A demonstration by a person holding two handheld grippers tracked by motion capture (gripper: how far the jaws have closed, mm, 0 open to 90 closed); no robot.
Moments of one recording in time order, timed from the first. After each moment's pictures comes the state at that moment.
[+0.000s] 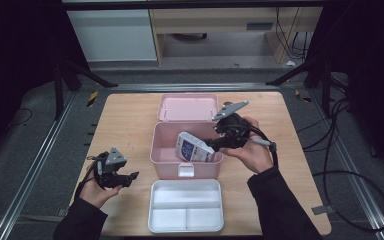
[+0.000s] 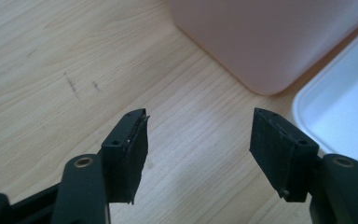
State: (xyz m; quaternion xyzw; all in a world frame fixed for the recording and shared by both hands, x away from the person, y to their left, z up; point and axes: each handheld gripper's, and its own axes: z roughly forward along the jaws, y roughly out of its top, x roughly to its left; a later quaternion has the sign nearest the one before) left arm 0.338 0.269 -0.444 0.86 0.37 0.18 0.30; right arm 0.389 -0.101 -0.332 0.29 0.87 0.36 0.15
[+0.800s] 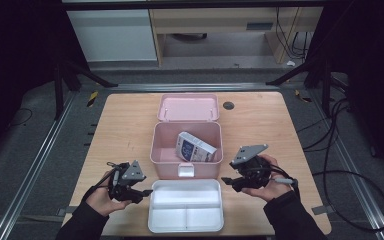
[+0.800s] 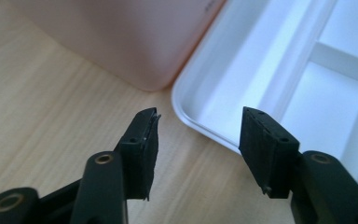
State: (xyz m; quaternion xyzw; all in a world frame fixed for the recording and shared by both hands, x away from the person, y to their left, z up) left arm 0.313 0.225 -0.443 0.93 0.24 0.10 0.27; right arm 0.328 -0.145 -0.404 0.24 0.90 0.34 0.11
